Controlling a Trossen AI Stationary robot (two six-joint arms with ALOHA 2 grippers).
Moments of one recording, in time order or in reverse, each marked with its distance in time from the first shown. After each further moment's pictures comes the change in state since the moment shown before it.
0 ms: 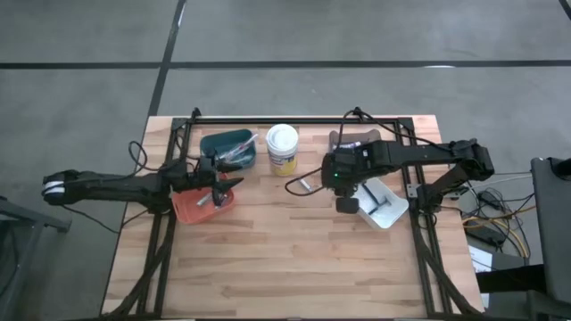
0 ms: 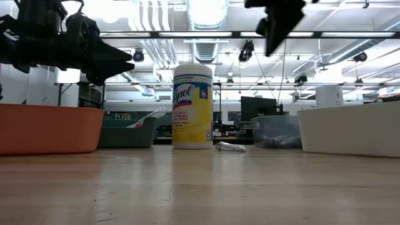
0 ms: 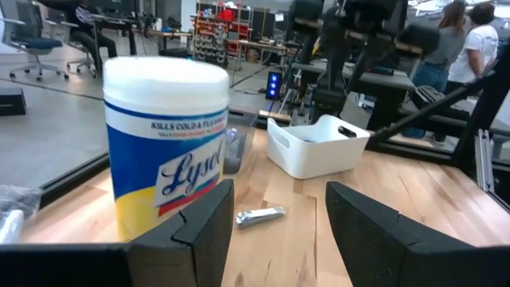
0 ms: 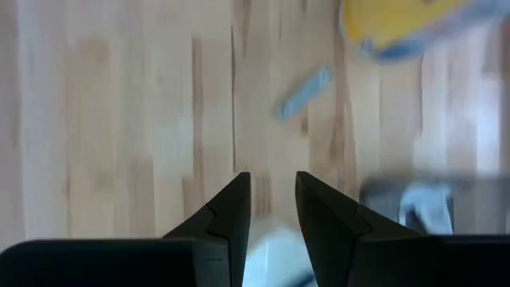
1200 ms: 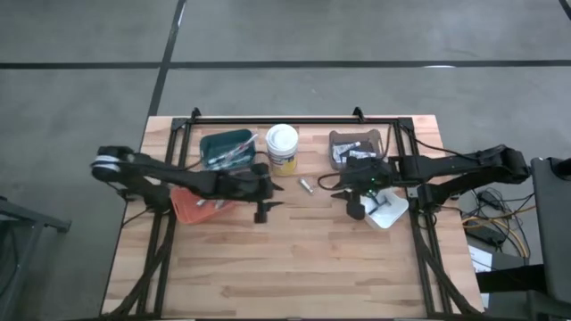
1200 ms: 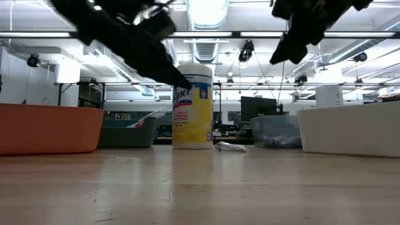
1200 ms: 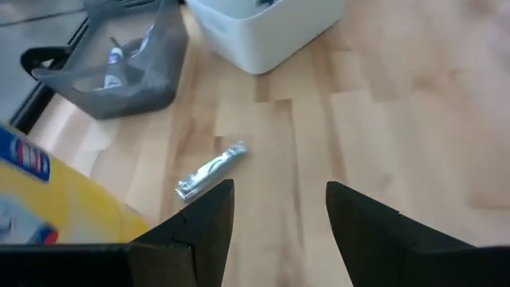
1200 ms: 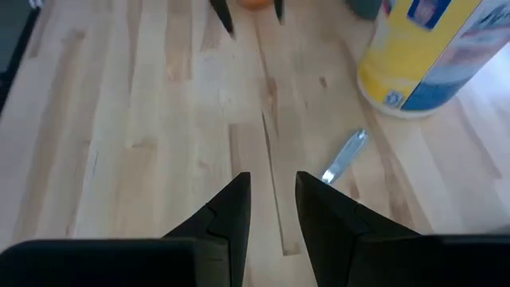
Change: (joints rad) left arm -0.233 0.773 0.649 -0.396 -0.137 0.247; right arm 0.002 -0.413 -0.632 0.698 -0.078 0.165
